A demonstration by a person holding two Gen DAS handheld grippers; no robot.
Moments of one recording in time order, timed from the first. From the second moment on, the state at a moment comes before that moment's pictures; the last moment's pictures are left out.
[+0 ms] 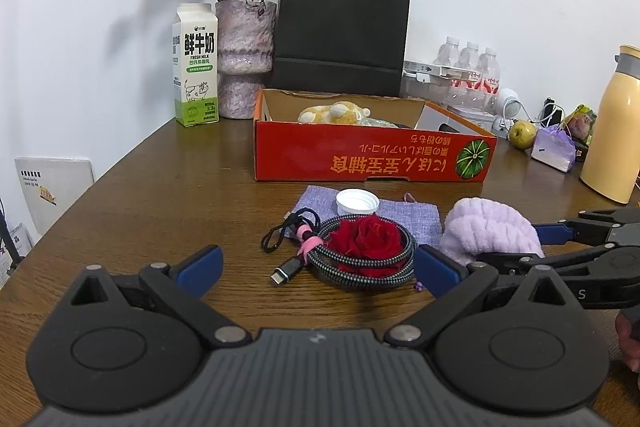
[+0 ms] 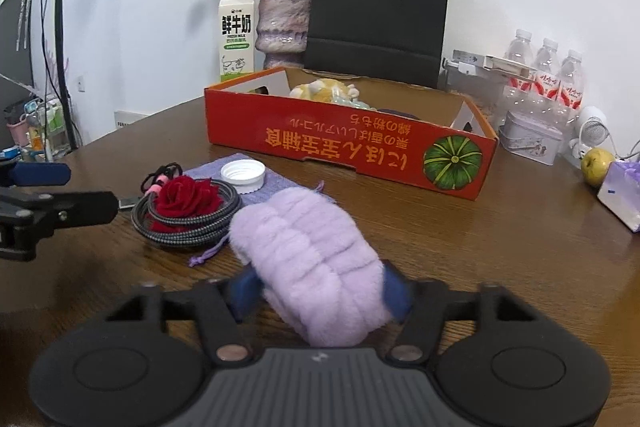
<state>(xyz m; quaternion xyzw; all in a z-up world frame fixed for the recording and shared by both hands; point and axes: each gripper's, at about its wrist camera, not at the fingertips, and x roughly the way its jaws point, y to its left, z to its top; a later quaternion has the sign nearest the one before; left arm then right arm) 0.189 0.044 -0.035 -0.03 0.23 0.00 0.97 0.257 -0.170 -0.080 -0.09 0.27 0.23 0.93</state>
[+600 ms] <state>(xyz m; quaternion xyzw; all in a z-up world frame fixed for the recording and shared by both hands) 0.198 0.036 -0.038 -0.02 0.24 0.00 0.97 0.240 -0.207 -0.059 -0.03 0.18 0.18 0.97</state>
